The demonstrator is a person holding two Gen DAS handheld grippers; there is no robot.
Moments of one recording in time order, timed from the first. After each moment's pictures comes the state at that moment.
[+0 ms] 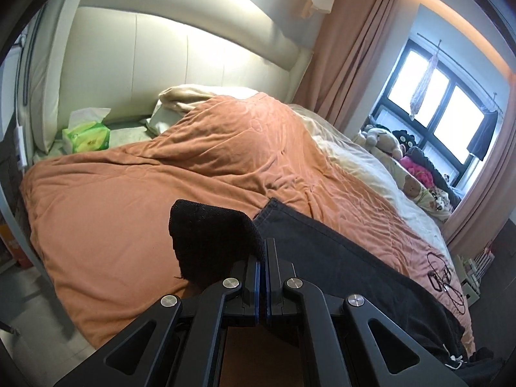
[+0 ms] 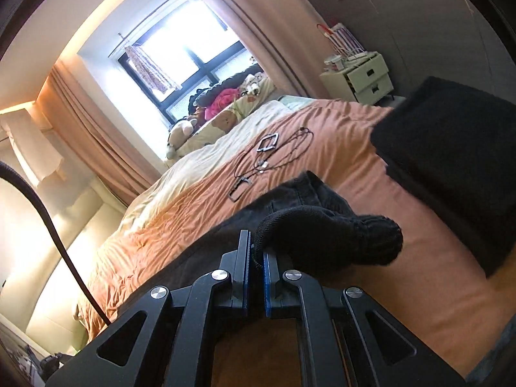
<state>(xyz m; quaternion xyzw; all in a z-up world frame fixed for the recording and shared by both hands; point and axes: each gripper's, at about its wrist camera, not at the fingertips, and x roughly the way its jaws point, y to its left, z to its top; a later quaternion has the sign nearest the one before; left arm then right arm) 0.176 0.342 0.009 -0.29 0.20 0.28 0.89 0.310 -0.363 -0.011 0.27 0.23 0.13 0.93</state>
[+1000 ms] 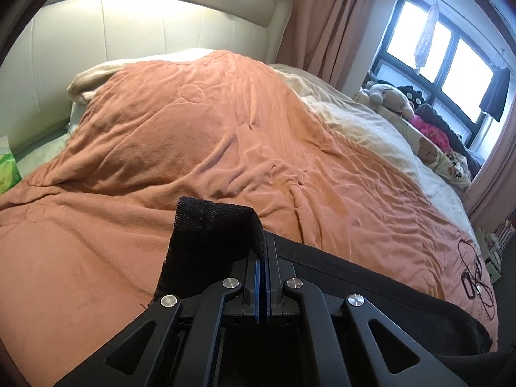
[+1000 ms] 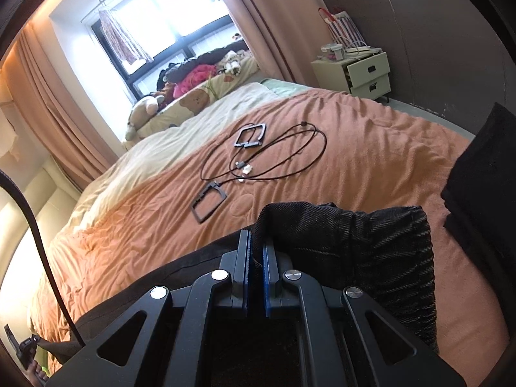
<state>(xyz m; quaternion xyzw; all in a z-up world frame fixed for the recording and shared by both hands) 0.439 0.406 -0.043 -0.25 0.29 0.25 0.89 0.522 -0.263 0.003 0.21 0.29 0.06 0.93</state>
